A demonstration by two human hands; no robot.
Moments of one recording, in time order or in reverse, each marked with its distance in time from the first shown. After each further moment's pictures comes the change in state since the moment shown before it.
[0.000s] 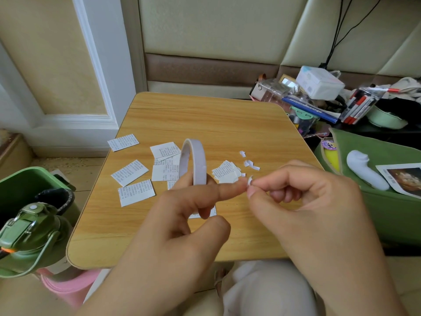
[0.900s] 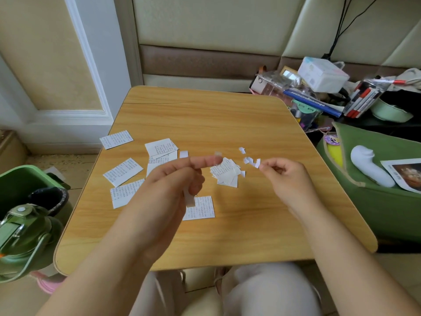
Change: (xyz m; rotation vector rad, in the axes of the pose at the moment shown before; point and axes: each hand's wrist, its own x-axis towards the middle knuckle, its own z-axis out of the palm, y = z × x) left_hand 0.049 -0.042 -0.007 -0.352 0.114 -0.310; right_hand 0.061 0.144 0.015 -0.015 -0.020 0.490
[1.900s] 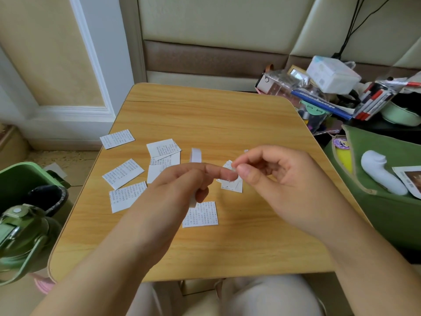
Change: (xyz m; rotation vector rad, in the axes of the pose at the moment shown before) left_hand 0.013 0.000 -0.005 0.182 -0.090 -0.008; right_hand -0.041 -0.073 -0.004 0.011 -0.392 -0.457
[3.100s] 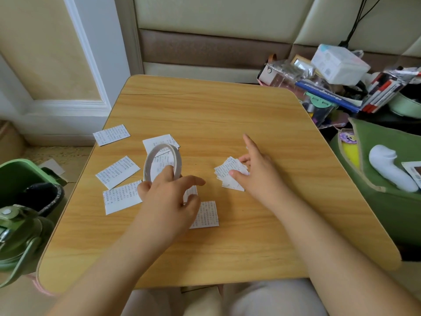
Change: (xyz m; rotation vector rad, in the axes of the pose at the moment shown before) left_hand 0.033 -0.067 -0.011 0.971 0.304 0.078; right_hand 0.054 0.131 0.032 -0.369 0.032 0.289
